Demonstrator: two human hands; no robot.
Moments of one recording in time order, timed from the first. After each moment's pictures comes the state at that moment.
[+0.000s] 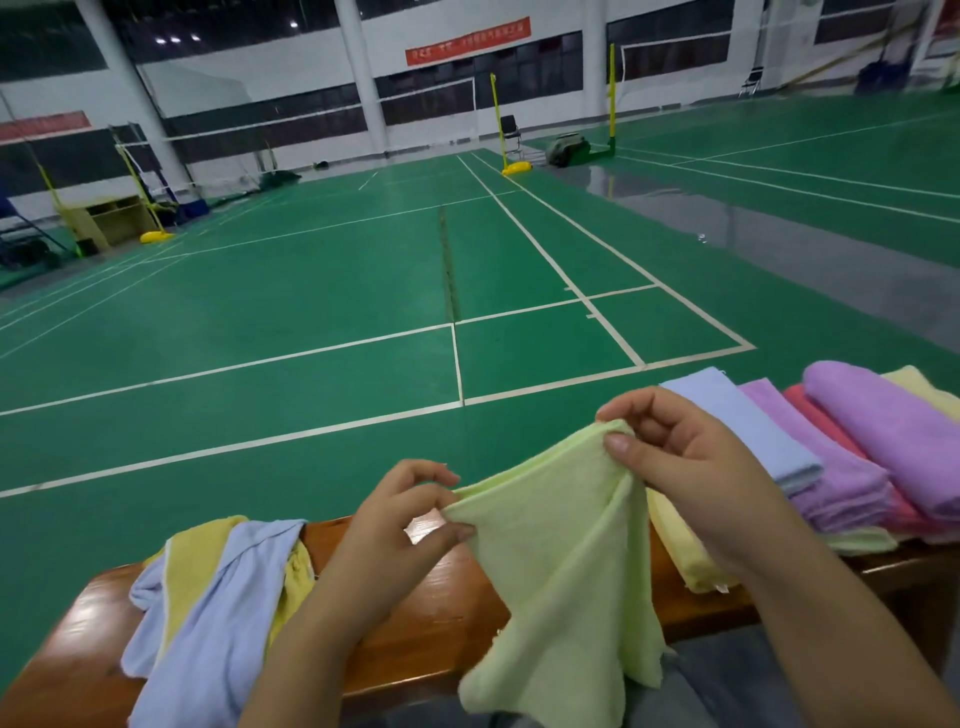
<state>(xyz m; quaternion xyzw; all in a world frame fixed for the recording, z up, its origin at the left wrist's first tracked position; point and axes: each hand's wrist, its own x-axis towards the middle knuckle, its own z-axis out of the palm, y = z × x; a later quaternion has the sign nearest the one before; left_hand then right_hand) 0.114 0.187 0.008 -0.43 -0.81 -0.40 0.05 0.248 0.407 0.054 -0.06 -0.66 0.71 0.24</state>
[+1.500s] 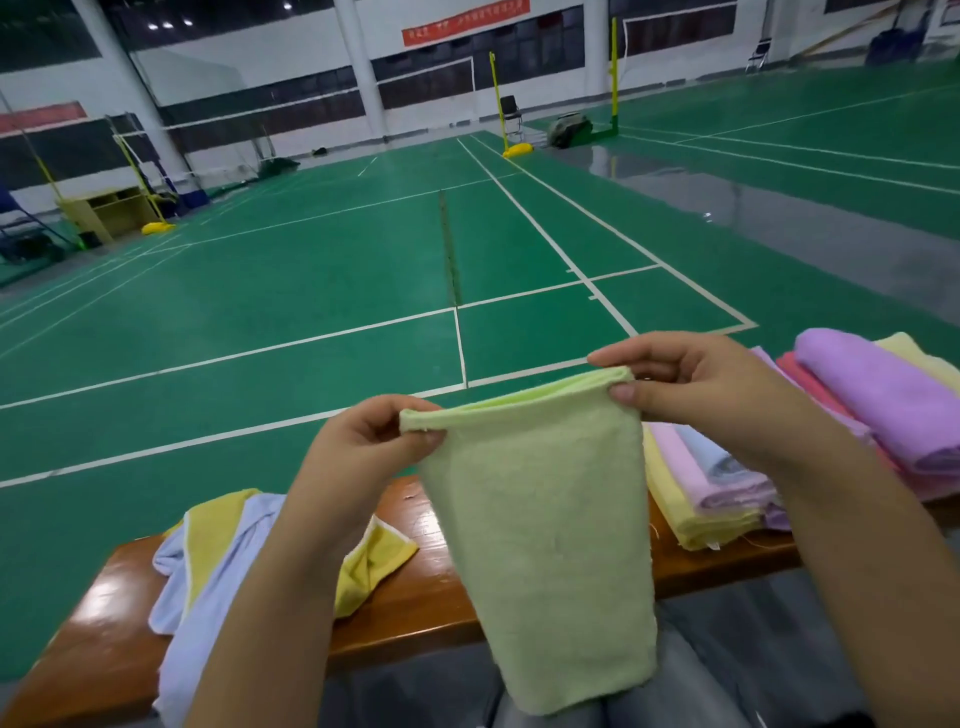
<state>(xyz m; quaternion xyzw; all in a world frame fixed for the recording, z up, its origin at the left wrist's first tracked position) 0.137 0.188 0.065 -0.26 -0.71 -0.65 -0.07 0.257 0.434 0.080 -0.04 -0.74 0.65 0.15</state>
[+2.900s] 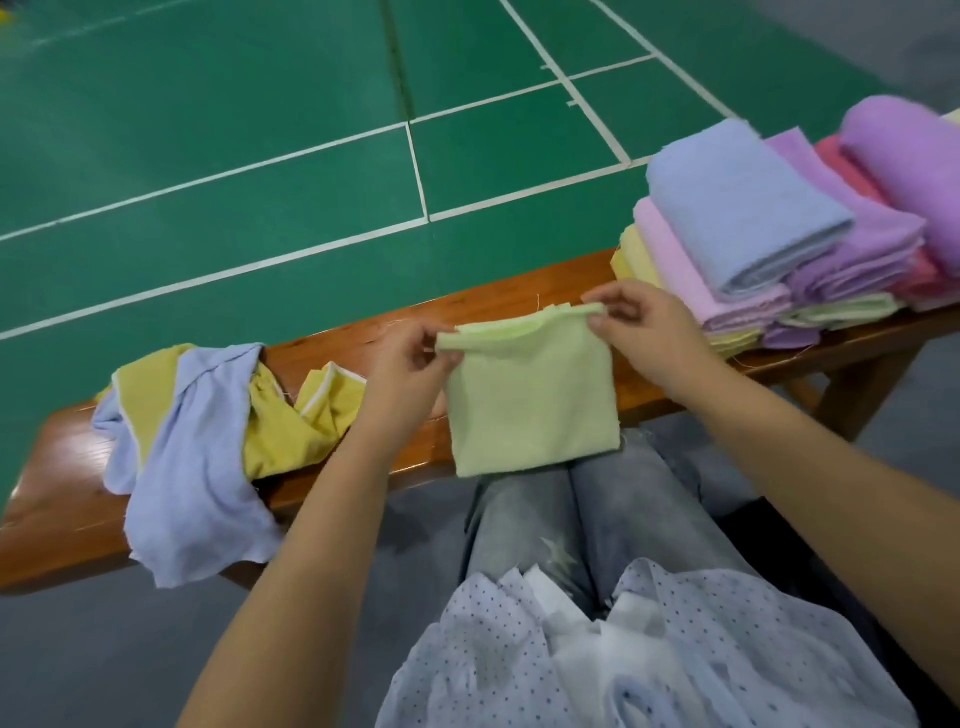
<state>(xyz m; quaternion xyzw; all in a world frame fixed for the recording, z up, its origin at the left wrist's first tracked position) 0.114 0.219 -0.076 -0.20 -0.83 -0.51 -0.15 0.219 0.438 -0.093 -0.20 -0.80 0.55 0.15</state>
